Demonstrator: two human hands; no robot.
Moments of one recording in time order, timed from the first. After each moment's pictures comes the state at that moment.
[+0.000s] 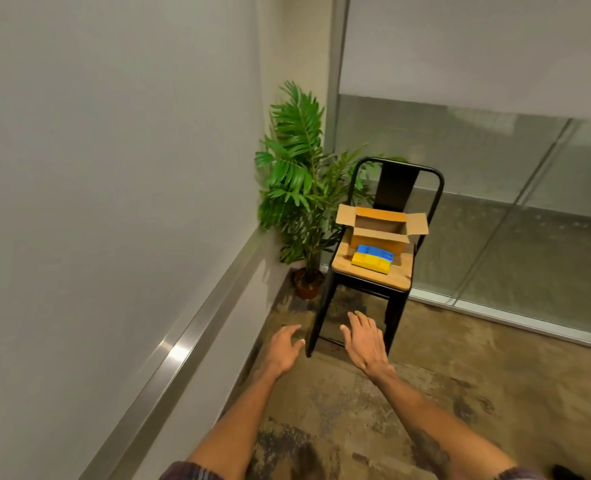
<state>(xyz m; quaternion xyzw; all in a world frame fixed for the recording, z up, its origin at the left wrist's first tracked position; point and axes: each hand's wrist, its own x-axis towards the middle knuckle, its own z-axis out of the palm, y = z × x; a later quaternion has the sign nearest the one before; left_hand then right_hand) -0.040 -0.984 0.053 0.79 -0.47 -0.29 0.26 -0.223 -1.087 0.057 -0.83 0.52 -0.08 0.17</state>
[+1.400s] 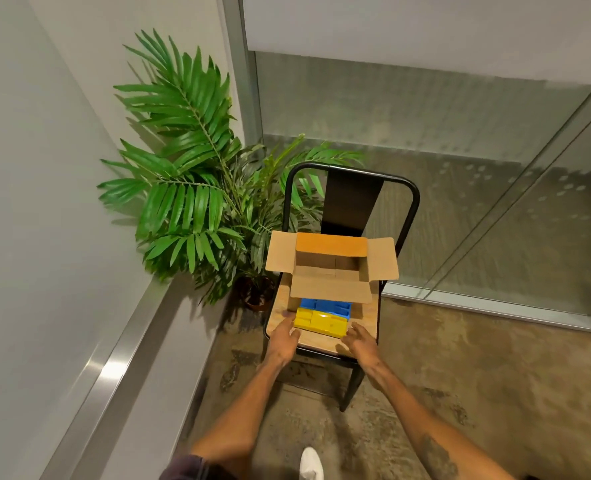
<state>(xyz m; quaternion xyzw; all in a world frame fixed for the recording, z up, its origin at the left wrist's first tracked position) -0.047 -1.428 -0.012 0.76 -0.40 -0.45 0.24 -0.238 -1.477 -0.001 -0.40 0.63 -0.19 0.63</state>
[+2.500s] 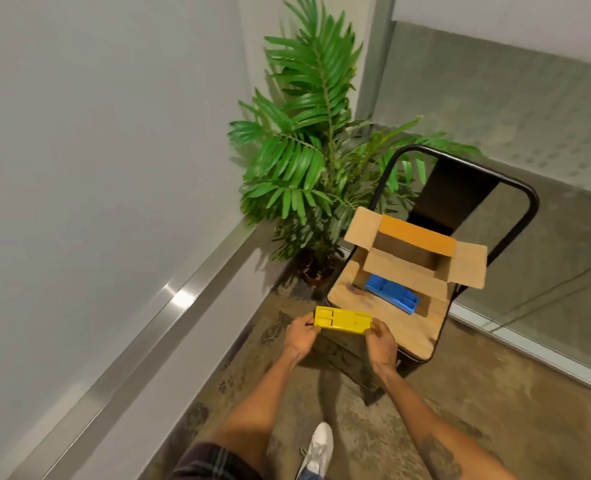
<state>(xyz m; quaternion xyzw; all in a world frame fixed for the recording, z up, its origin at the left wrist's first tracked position) -0.020 -1.322 -0.029 0.78 -0.23 -0.45 0.38 -0.180 -1.418 -0.036 -0.54 0.63 -0.15 0.54</state>
